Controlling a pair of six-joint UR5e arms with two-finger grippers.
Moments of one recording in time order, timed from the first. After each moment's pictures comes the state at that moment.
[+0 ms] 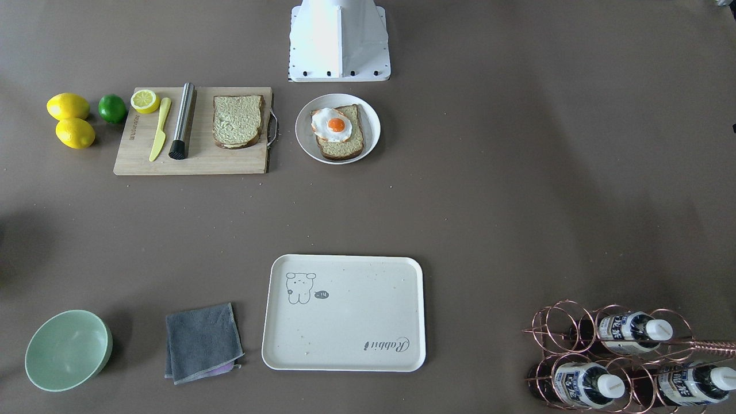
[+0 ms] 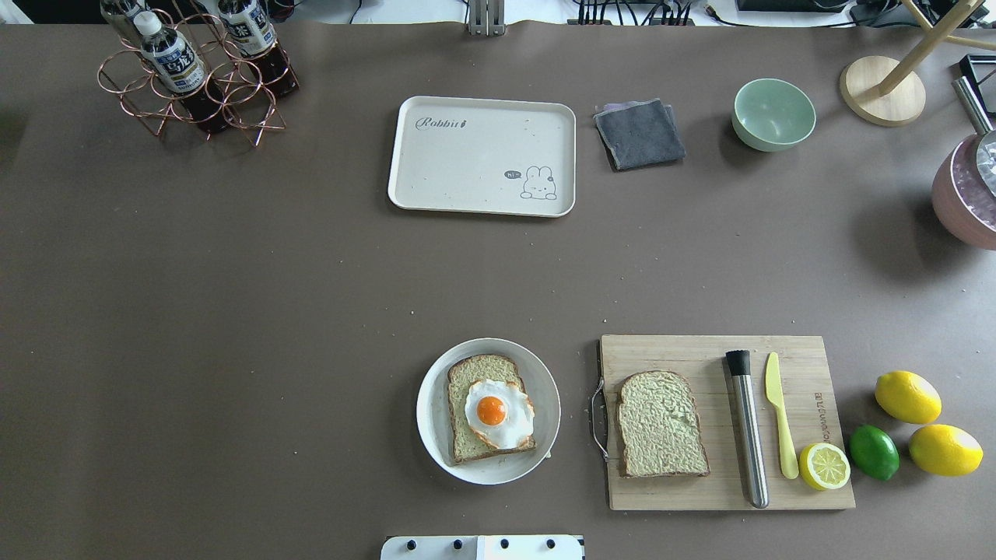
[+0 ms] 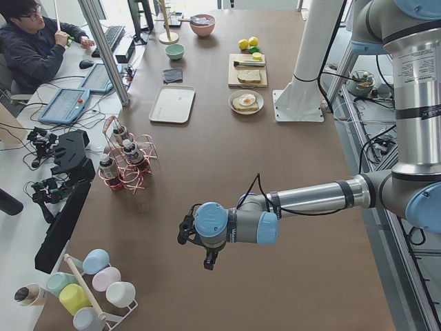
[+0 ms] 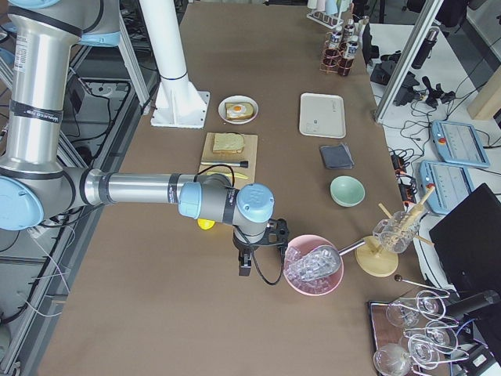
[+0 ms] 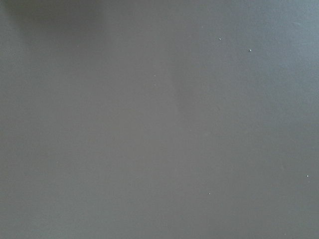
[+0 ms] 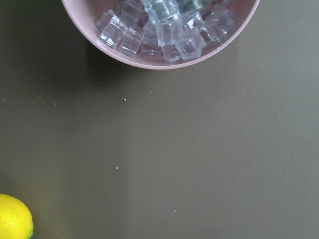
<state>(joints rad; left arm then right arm) -1.55 -1.39 -1.54 -1.82 -2.45 0.19 1.57 -1.78 1.81 -1.72 2.34 -0.13</state>
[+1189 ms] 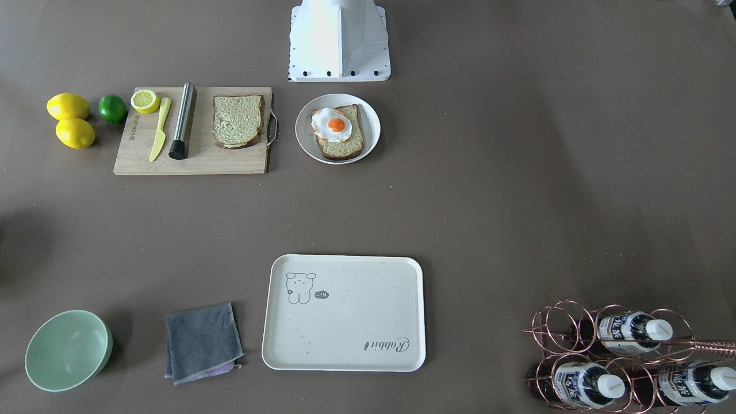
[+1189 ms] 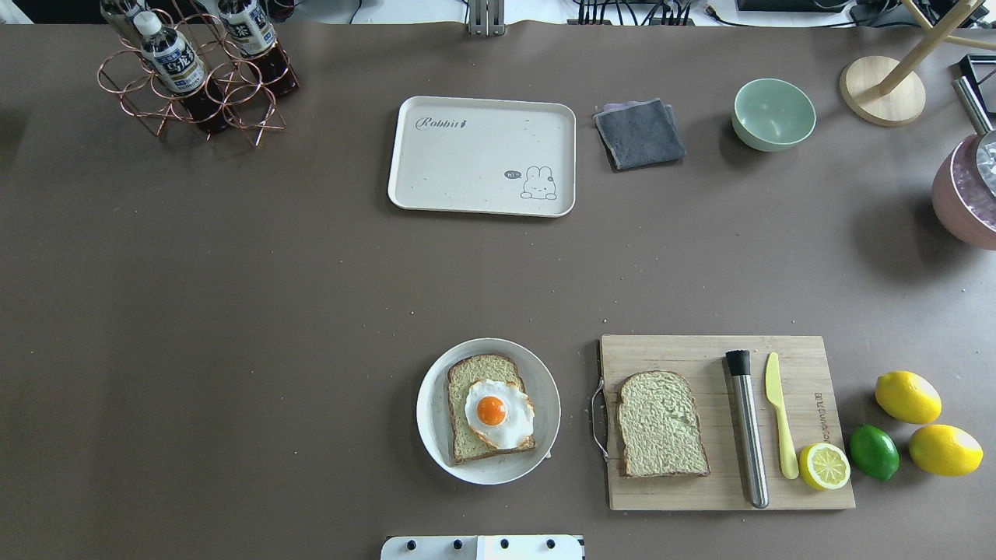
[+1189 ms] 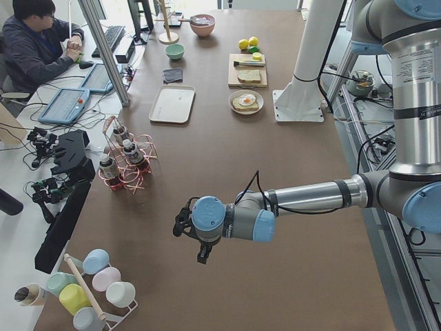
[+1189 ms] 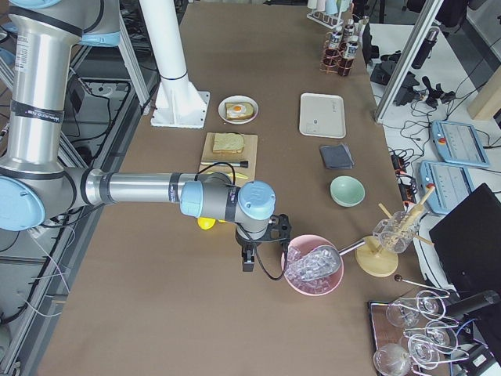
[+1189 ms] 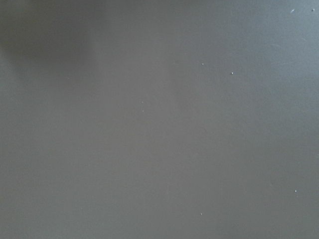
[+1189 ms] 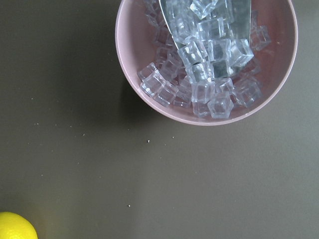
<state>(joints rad) -1.55 -1.44 -1.55 -1.90 -2.46 0.18 1.56 -1.79 1.81 -1.46 2.37 -0.13</state>
